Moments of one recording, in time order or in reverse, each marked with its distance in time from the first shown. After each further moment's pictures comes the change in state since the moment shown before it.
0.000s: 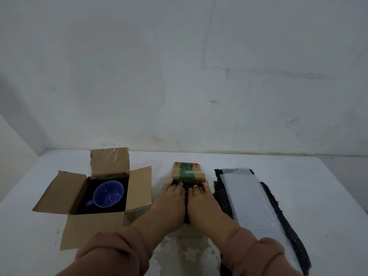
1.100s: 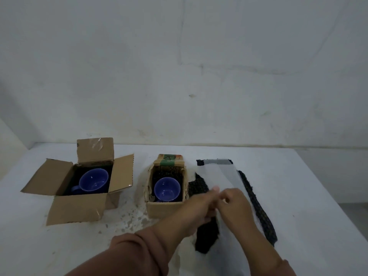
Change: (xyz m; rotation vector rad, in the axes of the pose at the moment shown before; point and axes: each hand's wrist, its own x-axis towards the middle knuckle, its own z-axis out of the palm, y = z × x) left_hand -0.032 0.132 -0.033 -1.741 -0.281 -0.184; right_hand -0.120 0.082 0.036 0.991 0.515 0.412
